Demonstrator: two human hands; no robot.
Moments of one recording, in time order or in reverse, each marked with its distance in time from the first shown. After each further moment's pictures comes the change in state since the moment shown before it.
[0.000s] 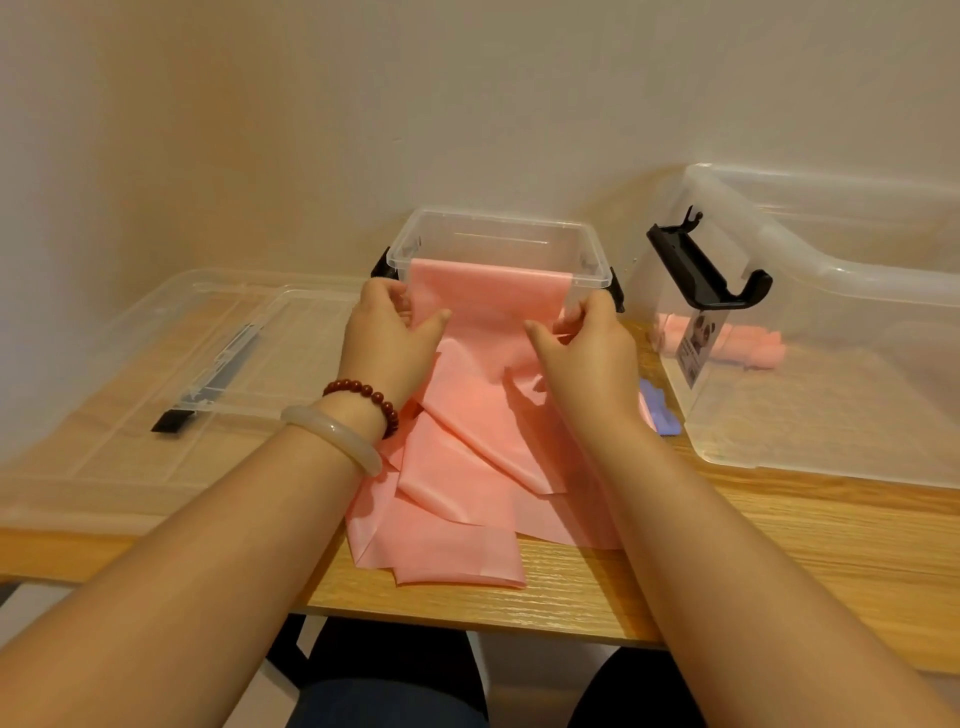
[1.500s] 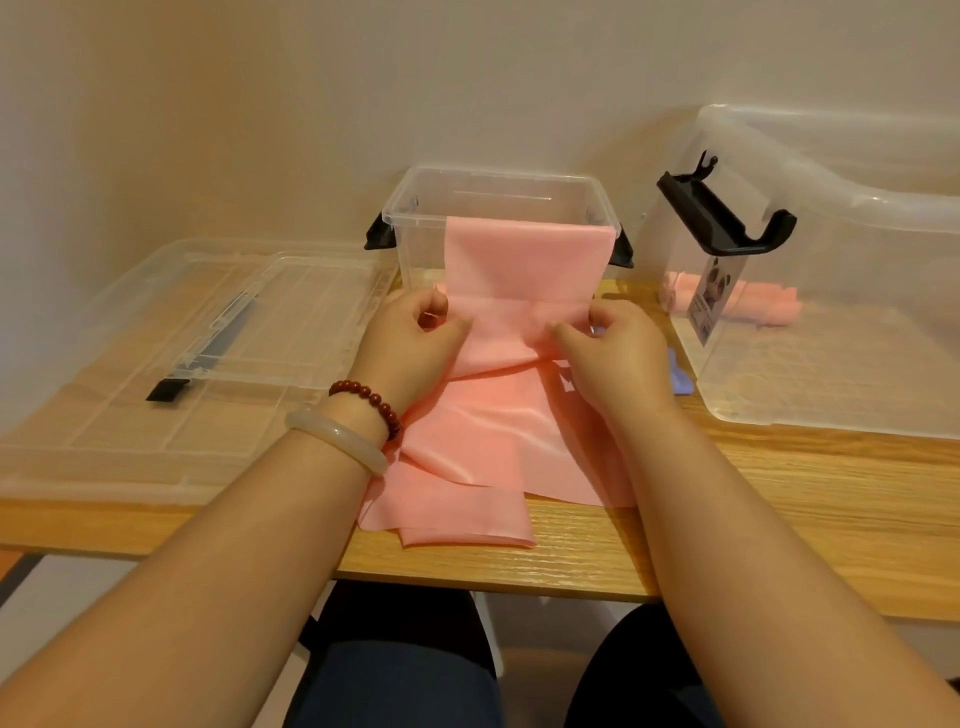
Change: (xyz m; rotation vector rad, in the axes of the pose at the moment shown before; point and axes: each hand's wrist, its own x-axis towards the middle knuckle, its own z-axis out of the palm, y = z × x) left_hand -0.025 -0.023 0.014 -0.079 -0.165 0.054; right_hand -0.017 0.026 -0.011 0.005 -0.095 0.096
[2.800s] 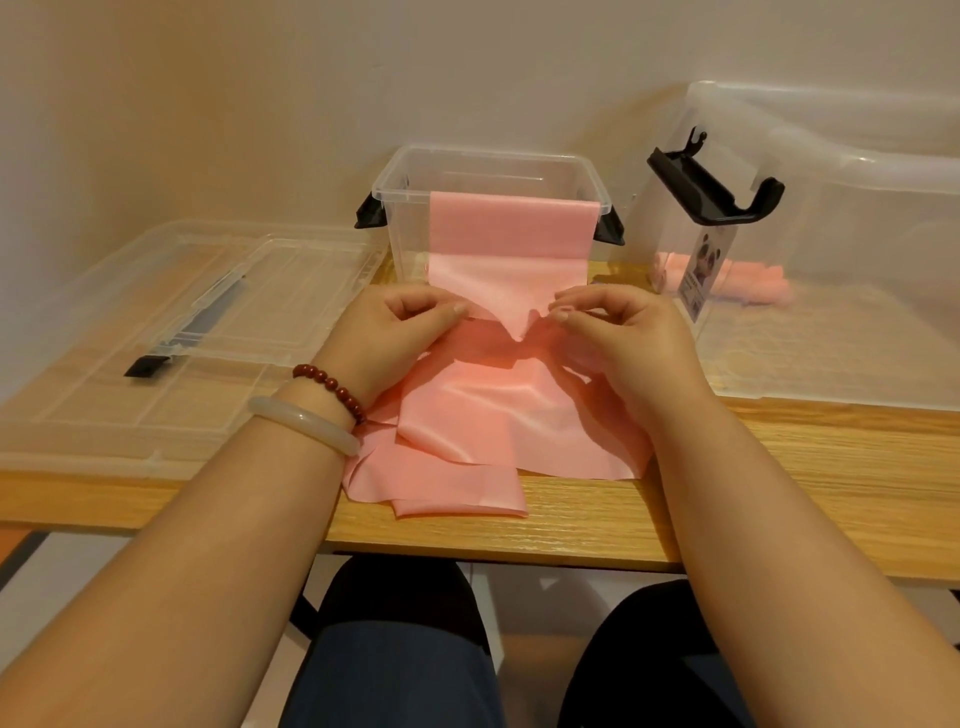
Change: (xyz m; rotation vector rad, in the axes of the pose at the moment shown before) left_hand -0.019 0.003 -0.020 -0.240 -0.229 0.057; right_hand -0.016 0.014 -0.023 0.429 -0.146 -0.018
